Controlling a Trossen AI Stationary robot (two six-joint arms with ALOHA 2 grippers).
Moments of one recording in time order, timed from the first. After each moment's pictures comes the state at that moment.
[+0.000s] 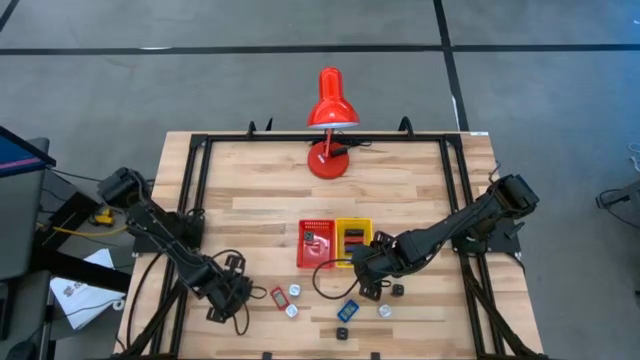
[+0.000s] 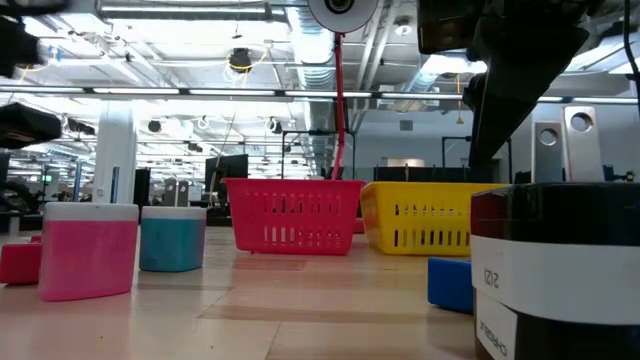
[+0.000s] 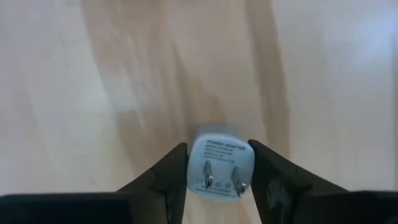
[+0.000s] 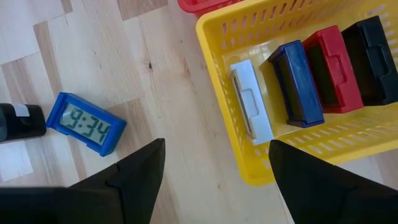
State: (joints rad) left arm -0.79 1.50 0.74 -0.57 -0.13 -0.57; right arm 0.45 1.69 1.17 -0.72 0.18 0.72
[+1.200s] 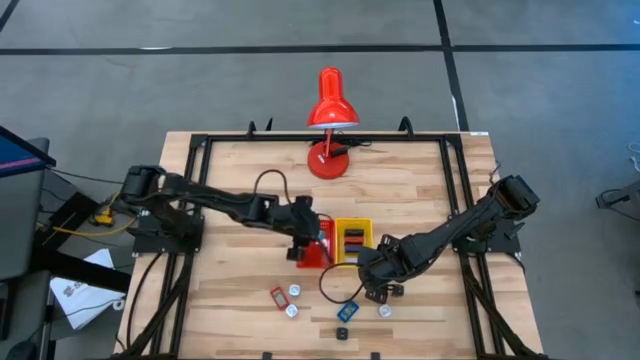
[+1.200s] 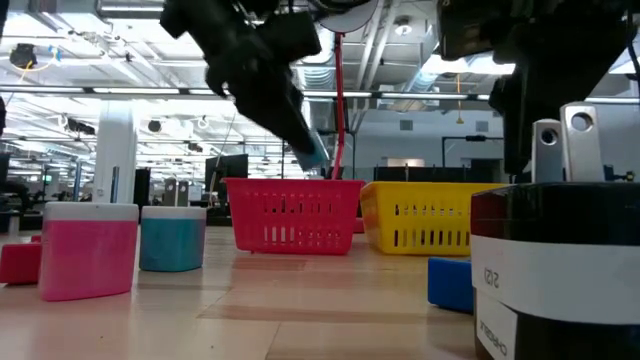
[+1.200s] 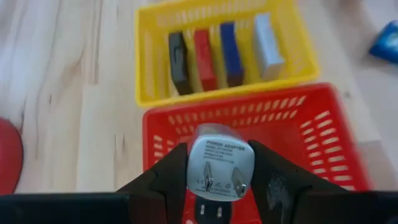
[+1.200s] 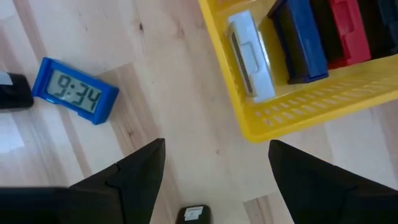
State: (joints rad) left arm -0.08 1.65 1.04 -0.23 -0.11 0.13; right arm 0.48 1.69 1.17 -0.81 0.16 0.80
